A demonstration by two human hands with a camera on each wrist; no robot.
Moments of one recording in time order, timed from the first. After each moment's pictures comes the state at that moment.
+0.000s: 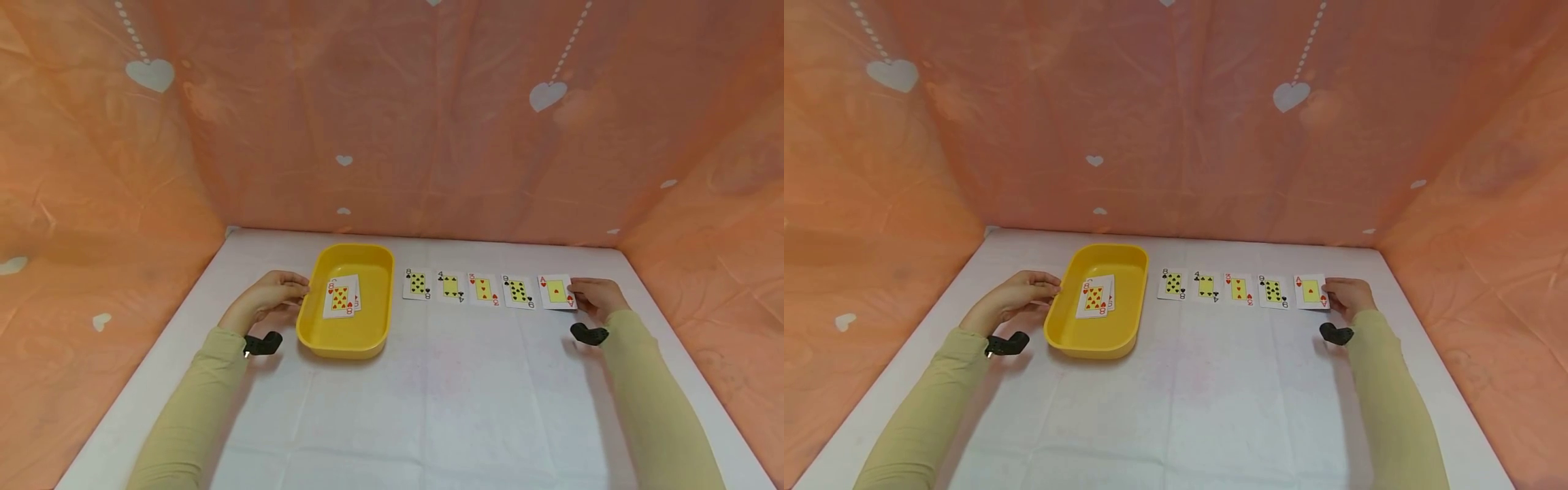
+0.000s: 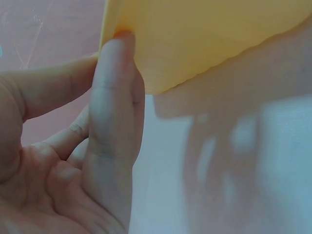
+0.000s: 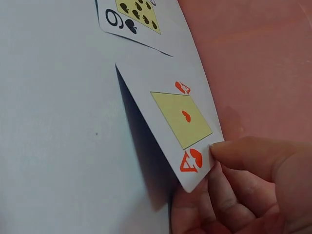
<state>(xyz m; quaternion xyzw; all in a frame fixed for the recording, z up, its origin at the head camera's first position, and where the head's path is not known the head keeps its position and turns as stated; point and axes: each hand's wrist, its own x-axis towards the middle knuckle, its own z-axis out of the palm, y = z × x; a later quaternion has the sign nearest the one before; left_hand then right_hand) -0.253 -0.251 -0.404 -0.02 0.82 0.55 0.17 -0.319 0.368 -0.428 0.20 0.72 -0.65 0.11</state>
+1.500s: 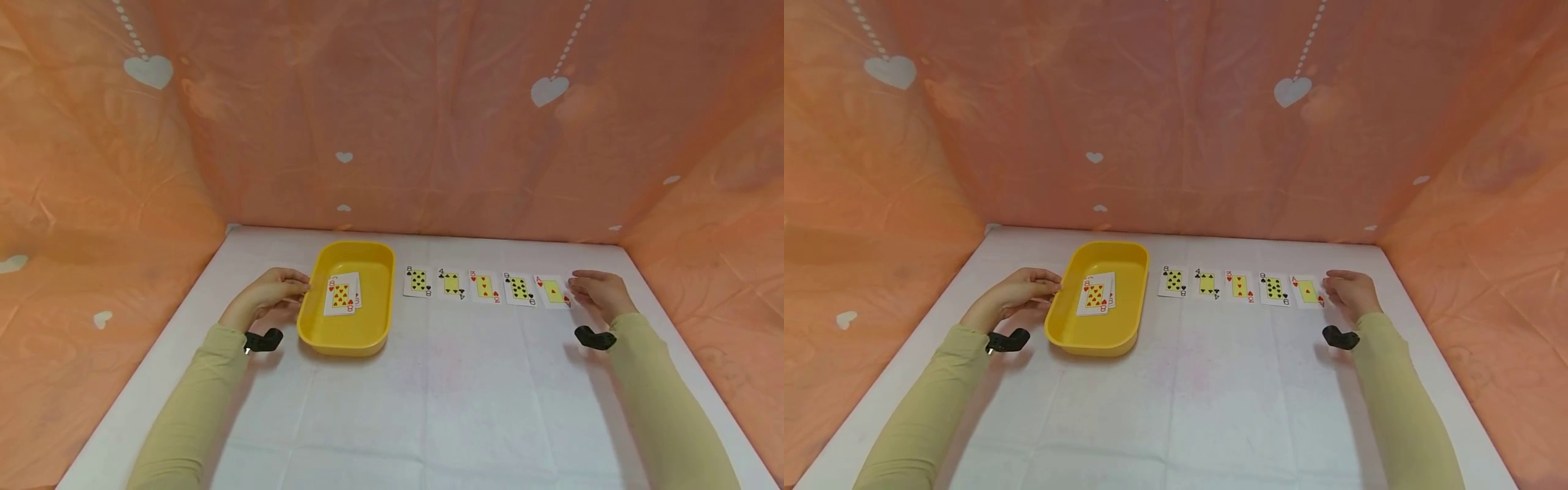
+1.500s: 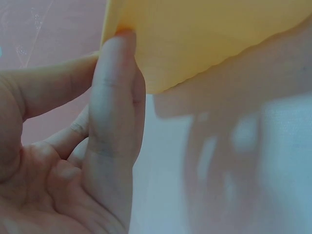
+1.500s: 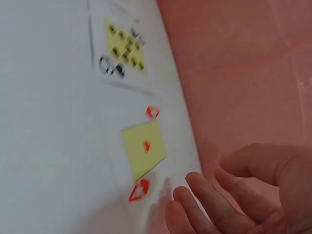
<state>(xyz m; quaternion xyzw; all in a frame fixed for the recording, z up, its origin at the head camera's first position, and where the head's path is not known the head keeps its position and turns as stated) -0.255 -0.249 -0.404 -0.02 0.82 0.55 0.17 -0.302 0.362 -0.415 0.12 0.81 -0.57 0.09</state>
